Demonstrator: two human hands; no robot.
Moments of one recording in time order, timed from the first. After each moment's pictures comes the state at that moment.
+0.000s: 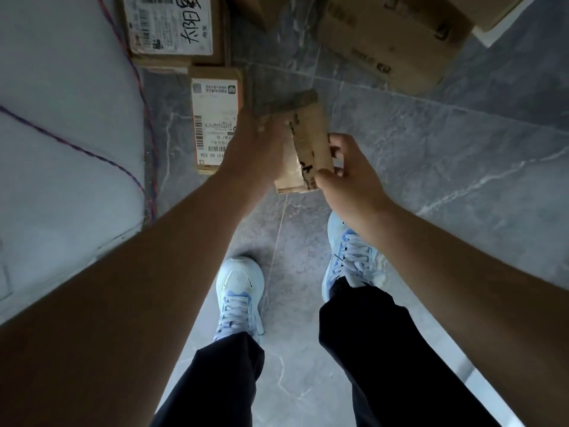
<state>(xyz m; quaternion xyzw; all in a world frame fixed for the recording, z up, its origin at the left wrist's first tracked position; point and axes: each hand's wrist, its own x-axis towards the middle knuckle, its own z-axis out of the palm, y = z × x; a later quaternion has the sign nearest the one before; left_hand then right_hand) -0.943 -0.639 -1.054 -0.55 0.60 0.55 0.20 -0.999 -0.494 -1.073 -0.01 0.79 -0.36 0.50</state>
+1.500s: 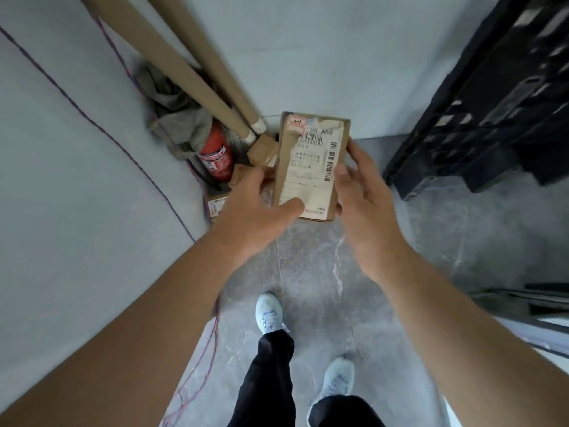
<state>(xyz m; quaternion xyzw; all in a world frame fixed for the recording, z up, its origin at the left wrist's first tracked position) -0.864 -0.576 -0.463 -0.24 0.77 0.58 0.11 -0.916 -0.415 -0.479 0.04 0.69 -0.70 0.18</state>
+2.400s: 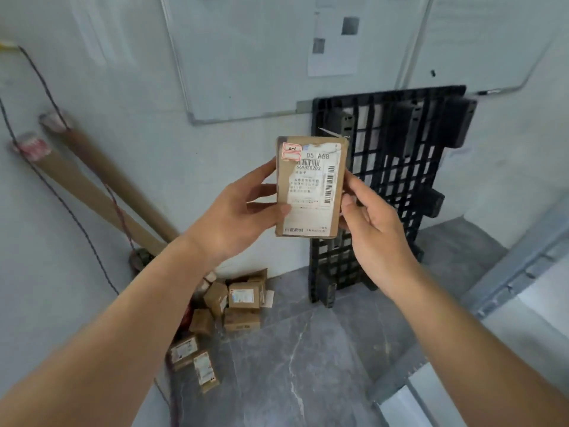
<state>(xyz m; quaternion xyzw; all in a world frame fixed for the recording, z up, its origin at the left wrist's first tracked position) -0.779 -0.446 -0.091 0.11 0.79 0.61 -0.01 -0.780 -0.220 -0.111 -0.17 0.75 -0.63 -0.09</state>
